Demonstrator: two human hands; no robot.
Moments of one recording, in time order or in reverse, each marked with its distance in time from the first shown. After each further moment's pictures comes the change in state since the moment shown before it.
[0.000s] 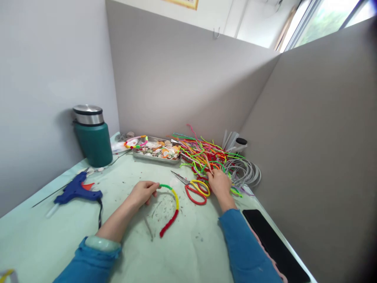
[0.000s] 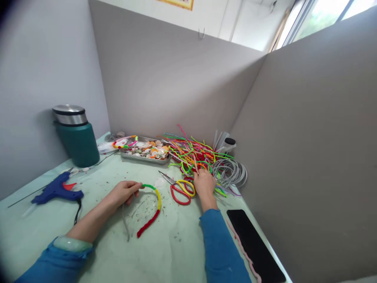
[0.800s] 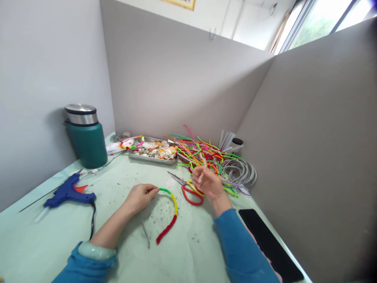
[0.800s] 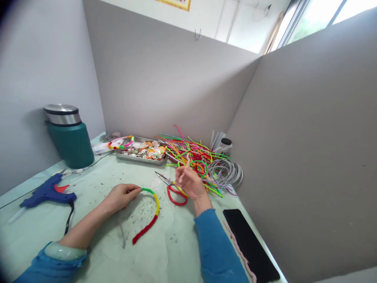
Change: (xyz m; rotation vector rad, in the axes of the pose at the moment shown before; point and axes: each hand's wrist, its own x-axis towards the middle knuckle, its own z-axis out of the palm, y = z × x) left_hand 0.006 -0.010 0.003 0.348 0.026 0.183; right_hand -0.010 -0.037 -0.034 1.593 -0.616 0.068
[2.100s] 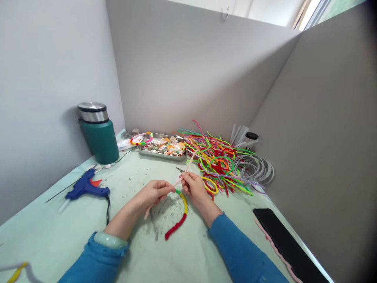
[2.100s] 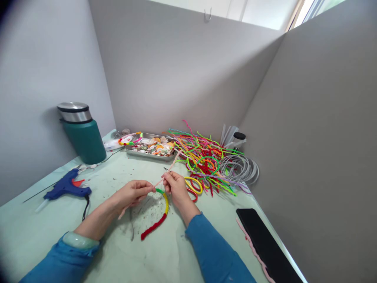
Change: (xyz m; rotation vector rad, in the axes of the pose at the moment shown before) left_hand -0.008 0.011 -0.002 -0.615 -0.357 -0.094; right_hand 0.003 0.058 0.072 0.058 0.072 0.093
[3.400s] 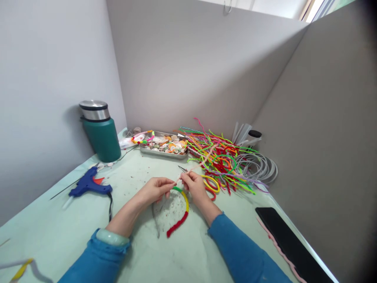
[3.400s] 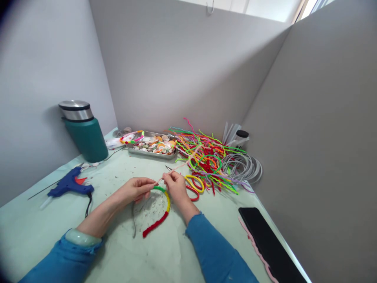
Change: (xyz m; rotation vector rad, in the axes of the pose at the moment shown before) left_hand 0.002 -0.002 -0.002 0.116 0.052 0.071; right_hand -0.002 0.004 0.004 -0.200 0.068 -0.083
